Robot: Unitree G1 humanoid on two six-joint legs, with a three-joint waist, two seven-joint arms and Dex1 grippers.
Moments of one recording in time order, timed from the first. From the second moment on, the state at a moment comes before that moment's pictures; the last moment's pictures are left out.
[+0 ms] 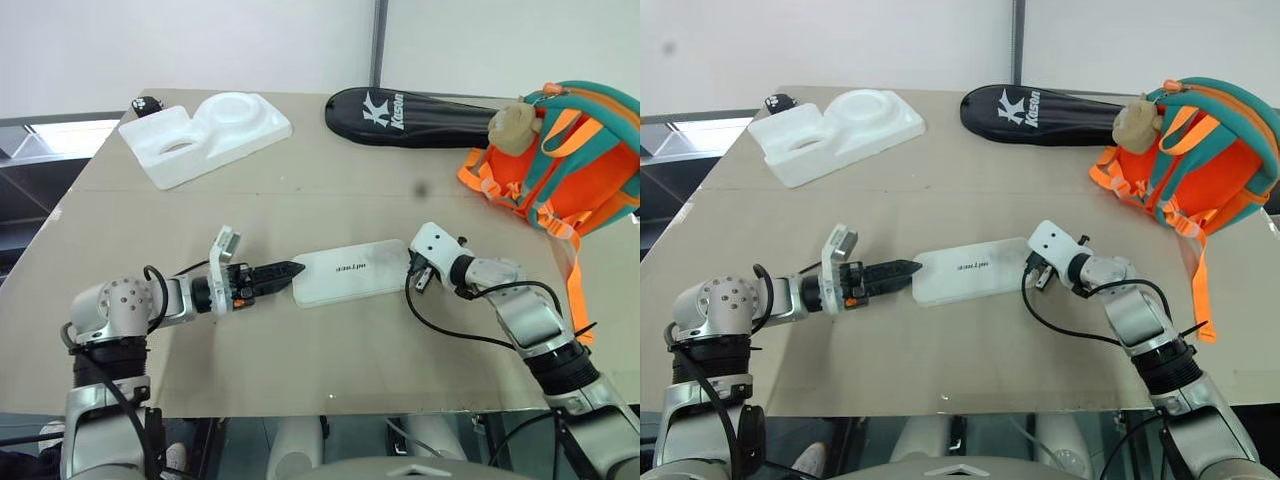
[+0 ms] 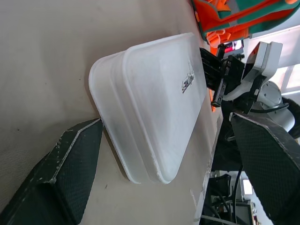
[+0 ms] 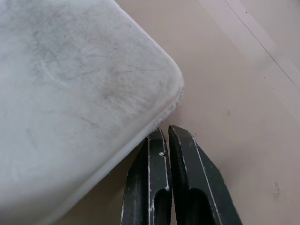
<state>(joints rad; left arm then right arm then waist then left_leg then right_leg) -0.40 0.60 0.31 0.17 -0.91 1.44 -0.79 -0.41 -0.44 0.33 -0.08 -0.09 0.50 0.62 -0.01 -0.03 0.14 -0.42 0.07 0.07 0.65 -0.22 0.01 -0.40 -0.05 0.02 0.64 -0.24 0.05</state>
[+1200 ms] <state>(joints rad) -0.37 0.56 0.38 0.02 -1.21 1.60 -0.35 -0.40 -0.35 0.39 -0.20 -0.11 0.64 0.67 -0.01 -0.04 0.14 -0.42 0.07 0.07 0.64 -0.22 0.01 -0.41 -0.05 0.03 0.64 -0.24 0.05</state>
